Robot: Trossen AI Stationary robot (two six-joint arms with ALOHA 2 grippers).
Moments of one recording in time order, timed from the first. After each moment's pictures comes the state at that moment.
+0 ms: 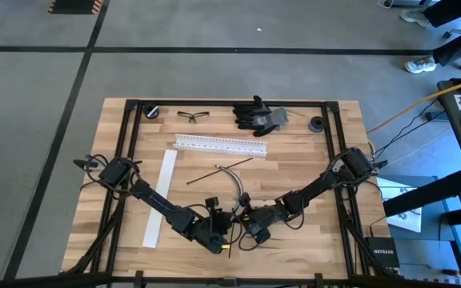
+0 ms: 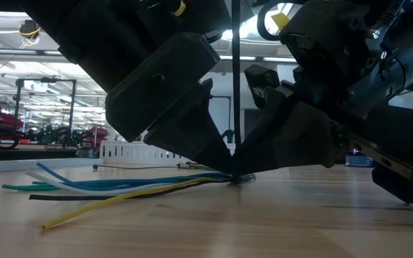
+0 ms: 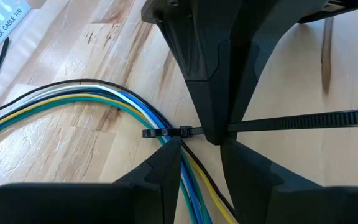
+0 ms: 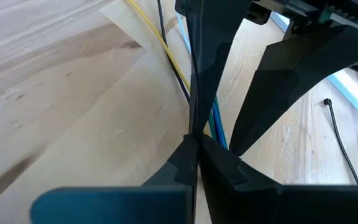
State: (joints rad) left arm -0.55 2.08 1.25 -0.12 -0.71 -0.48; right arm 0.46 1.99 0.83 0.53 0.28 -0.41
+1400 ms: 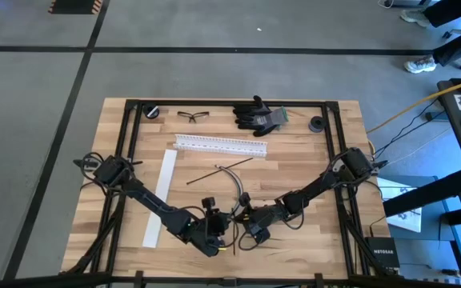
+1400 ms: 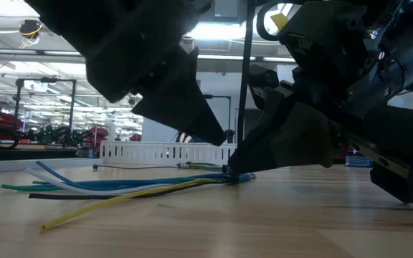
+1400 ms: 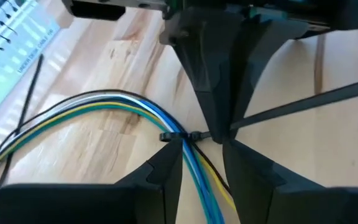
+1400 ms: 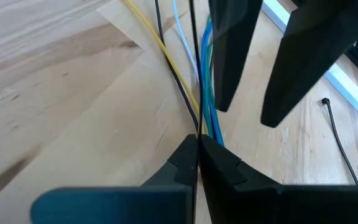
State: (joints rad) left arm -0.58 2.02 1.26 -0.19 -0.77 -0.50; right arm 0.46 1.99 0.83 0.53 0.29 -0.41
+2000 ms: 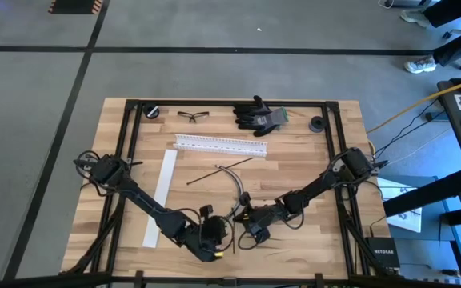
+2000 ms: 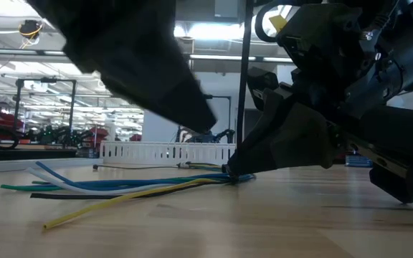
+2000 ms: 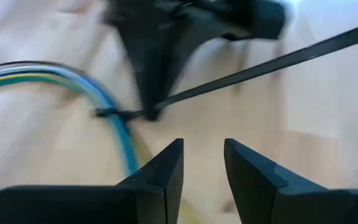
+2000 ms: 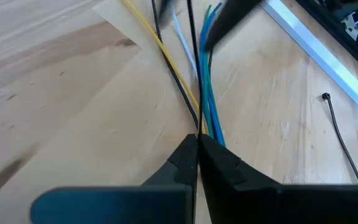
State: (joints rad) left arm -0.62 1.99 1.25 -0.16 -0.60 -0.66; right arm 0.46 1.99 0.83 0.53 0.28 -0.39
